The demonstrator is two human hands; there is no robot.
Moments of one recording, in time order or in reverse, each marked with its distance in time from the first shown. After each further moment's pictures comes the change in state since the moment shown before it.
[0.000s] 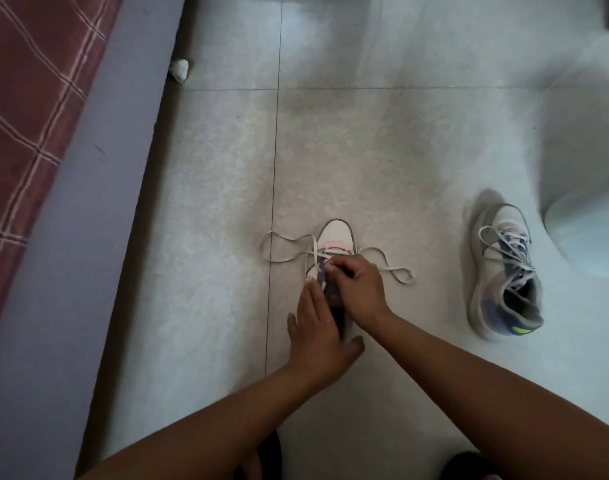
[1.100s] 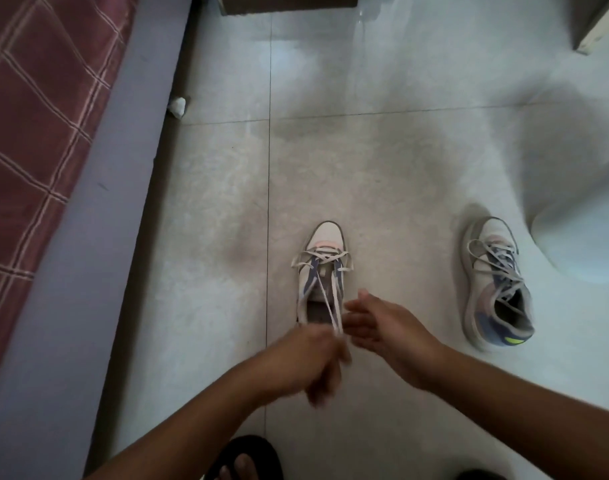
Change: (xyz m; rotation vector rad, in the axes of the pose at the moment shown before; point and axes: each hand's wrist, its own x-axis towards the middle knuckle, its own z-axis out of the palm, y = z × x) left_hand -0.029 0.041 -0.105 -0.472 -0.550 -0.019; right_hand -0.049 -0.044 -0.070 0.652 -0.304 0.606
